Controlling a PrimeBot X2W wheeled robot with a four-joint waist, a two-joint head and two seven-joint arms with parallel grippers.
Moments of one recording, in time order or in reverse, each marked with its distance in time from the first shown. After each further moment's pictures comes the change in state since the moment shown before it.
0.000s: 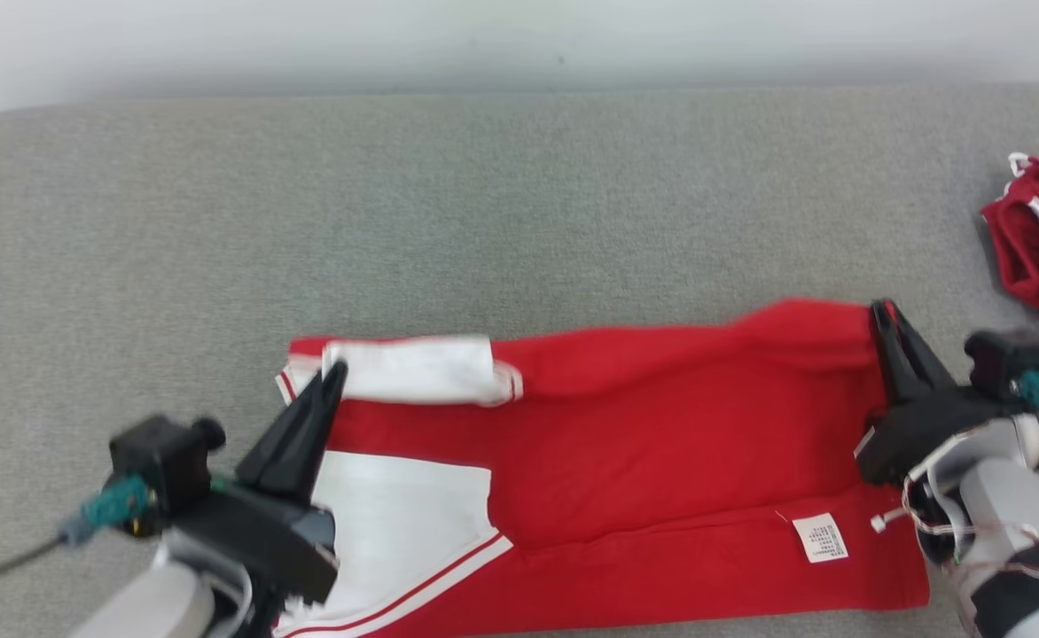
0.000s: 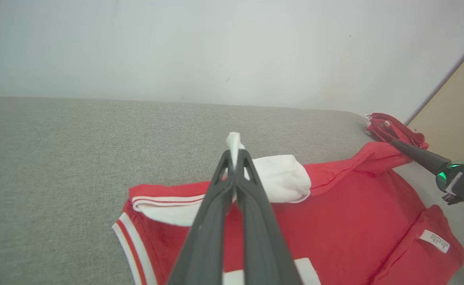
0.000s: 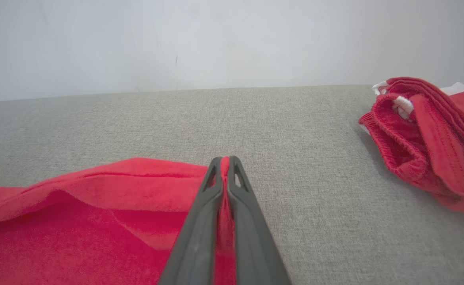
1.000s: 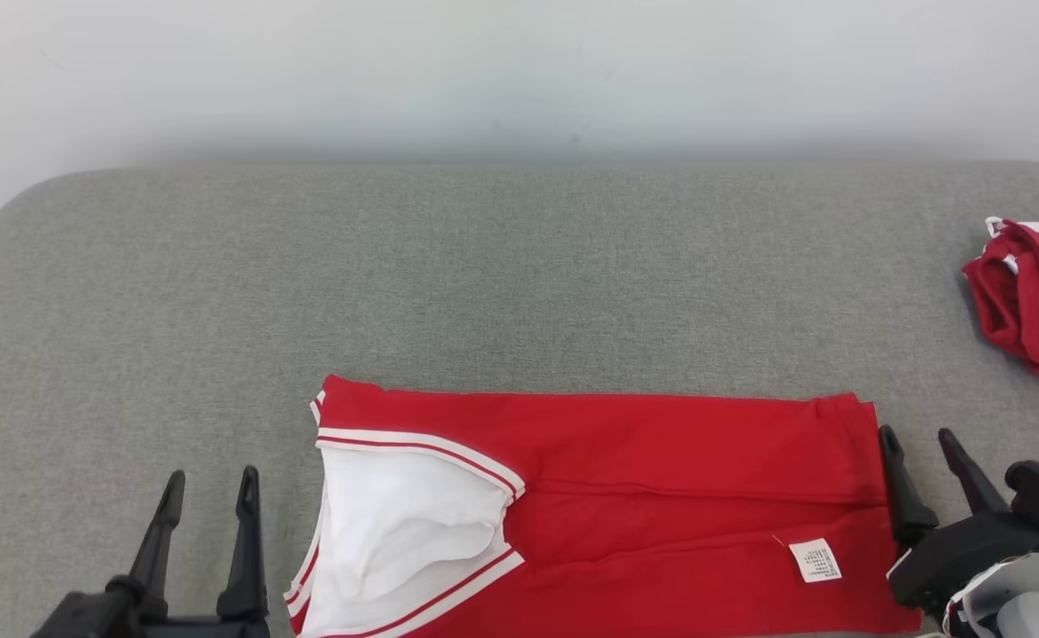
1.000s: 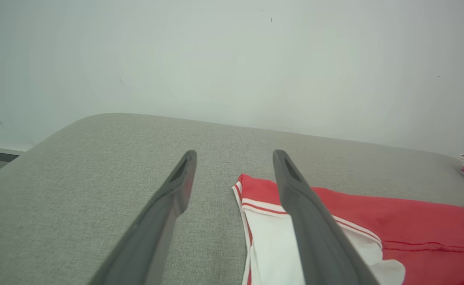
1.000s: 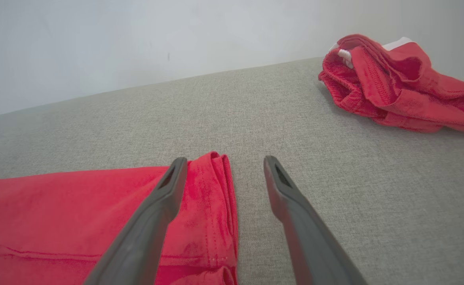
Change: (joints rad) left arm 0.507 -0.366 0.652 -0.049 0.550 -0.080 0.000; right arm 0.337 -0.017 -0.123 -0.219 0.071 0.000 0.044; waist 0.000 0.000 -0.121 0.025
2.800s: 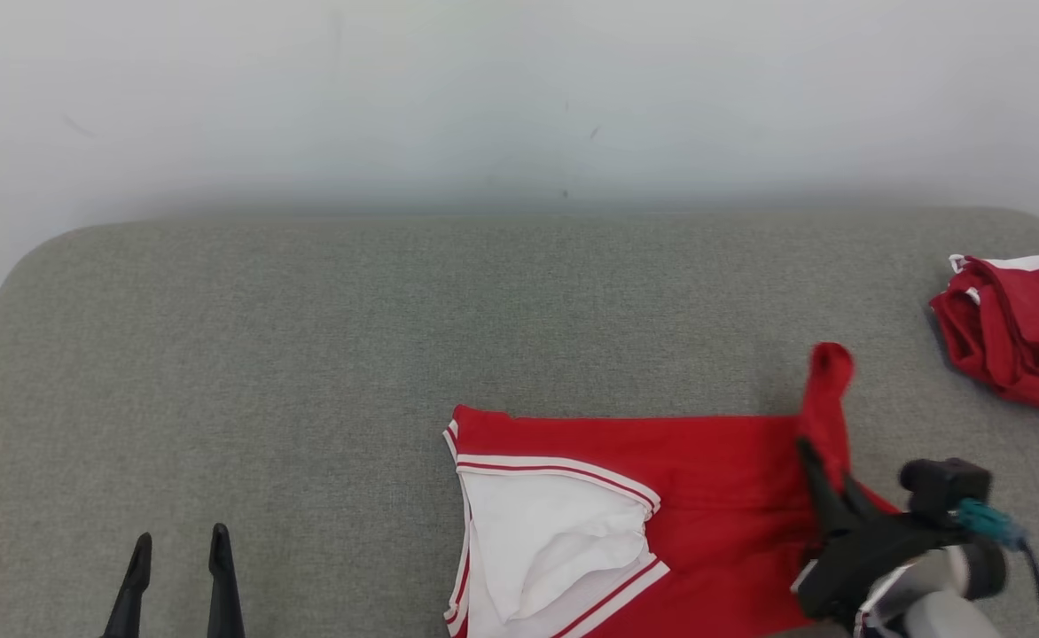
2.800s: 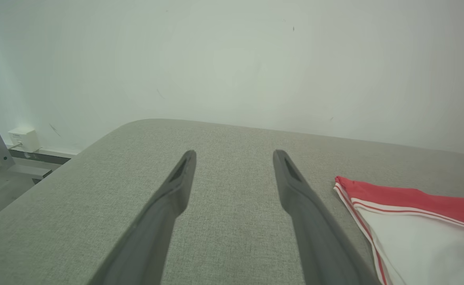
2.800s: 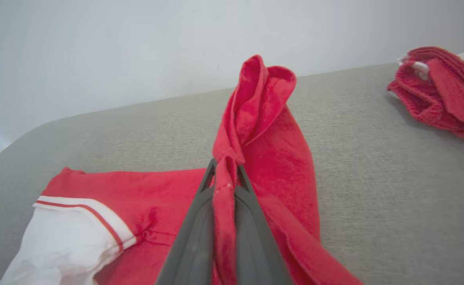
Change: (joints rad) left arm 0.109 -0.179 0.233 0.002 0.240 -0.095 0.000; right arm -0.006 0.081 0.070 -0.028 -0.010 0.000 0.059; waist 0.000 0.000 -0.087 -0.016
